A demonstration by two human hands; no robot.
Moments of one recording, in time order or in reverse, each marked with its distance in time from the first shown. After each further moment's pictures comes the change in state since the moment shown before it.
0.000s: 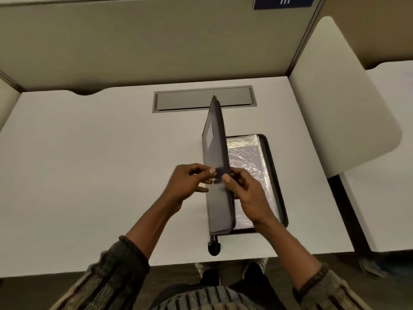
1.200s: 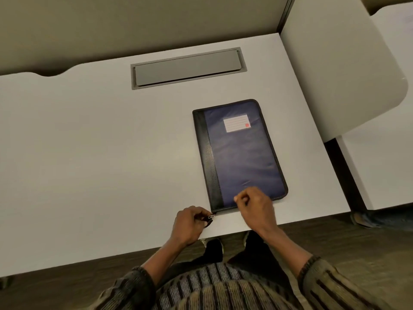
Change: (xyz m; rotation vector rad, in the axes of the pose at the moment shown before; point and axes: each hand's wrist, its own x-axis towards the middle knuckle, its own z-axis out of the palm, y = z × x) left_hand -0.050 -0.192 0.025 0.628 -0.133 -0.064; right_hand -0.046 0.152 -0.028 -0.842 0.249 0.049
